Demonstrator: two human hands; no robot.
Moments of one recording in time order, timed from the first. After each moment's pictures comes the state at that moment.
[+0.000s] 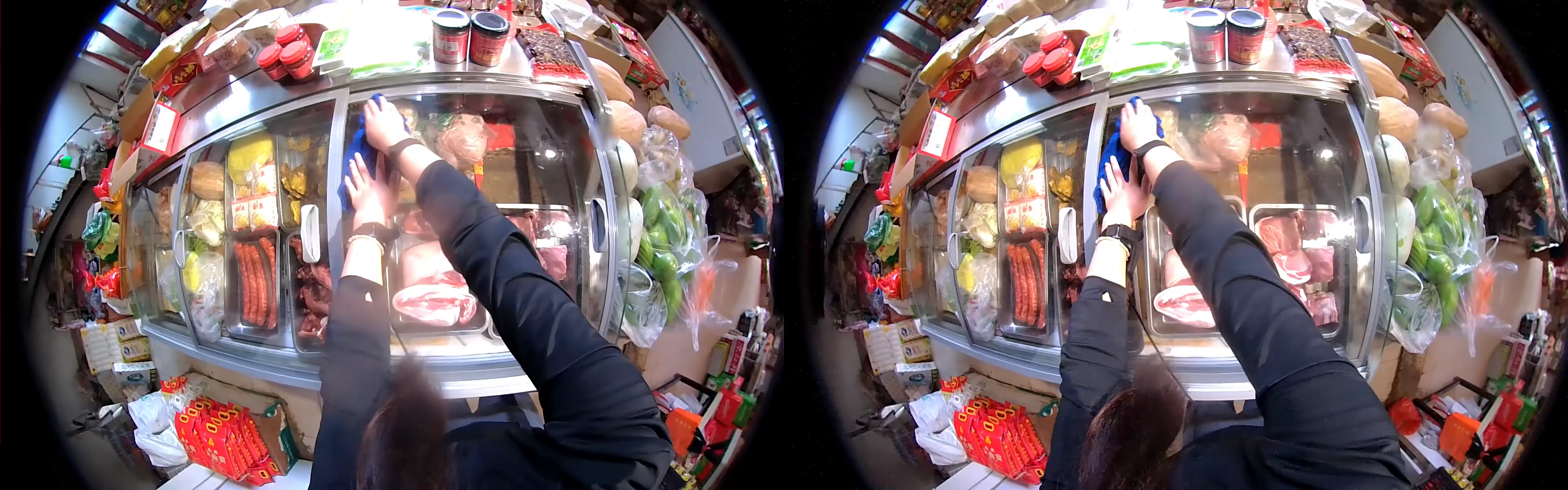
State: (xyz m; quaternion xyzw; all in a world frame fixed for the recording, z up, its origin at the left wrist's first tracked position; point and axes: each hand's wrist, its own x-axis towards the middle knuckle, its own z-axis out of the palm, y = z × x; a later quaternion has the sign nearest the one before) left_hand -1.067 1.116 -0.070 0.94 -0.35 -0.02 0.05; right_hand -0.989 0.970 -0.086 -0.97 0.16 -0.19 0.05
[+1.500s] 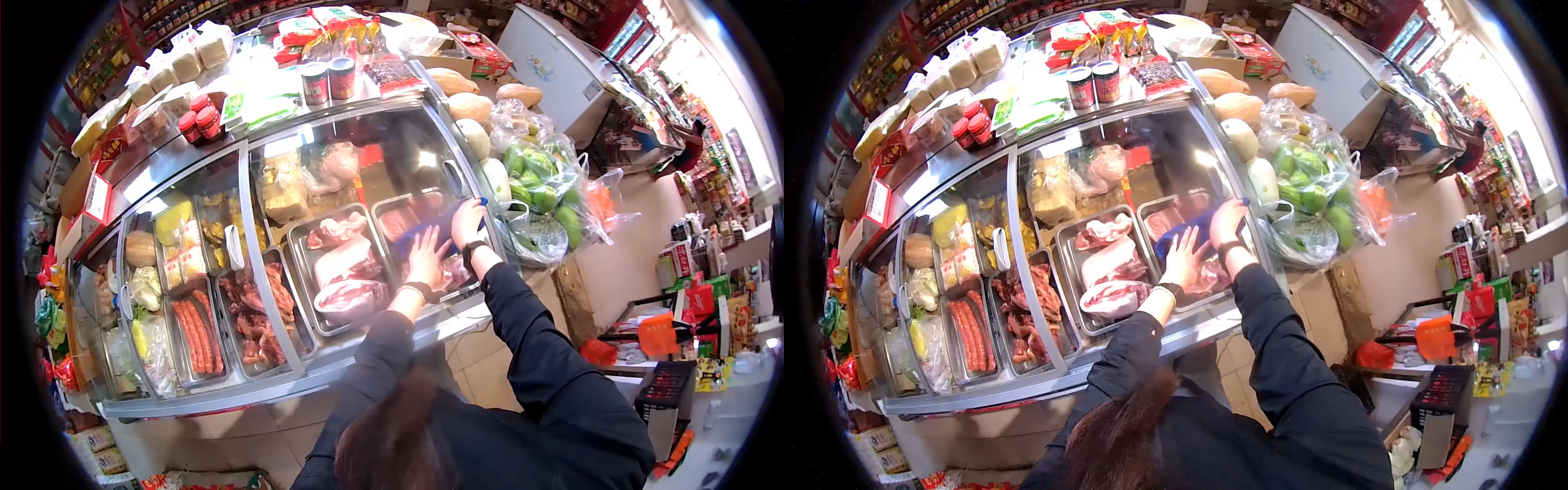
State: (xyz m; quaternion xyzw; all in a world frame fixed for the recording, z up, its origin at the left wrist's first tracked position) left_hand -1.420 1.121 -0.041 0.68 -0.72 -0.09 0.14; right_hand -1.494 0.968 -0.056 -0.75 0.54 0.19 -0.33
